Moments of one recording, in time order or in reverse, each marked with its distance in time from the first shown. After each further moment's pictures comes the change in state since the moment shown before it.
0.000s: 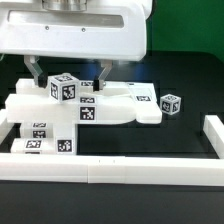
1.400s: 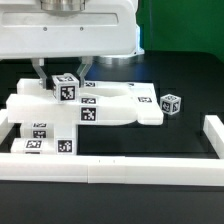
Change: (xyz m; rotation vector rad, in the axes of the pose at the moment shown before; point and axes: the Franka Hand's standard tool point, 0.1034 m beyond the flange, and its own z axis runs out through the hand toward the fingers) arm -0.002 0.009 0.000 -0.009 -0.006 -0.231
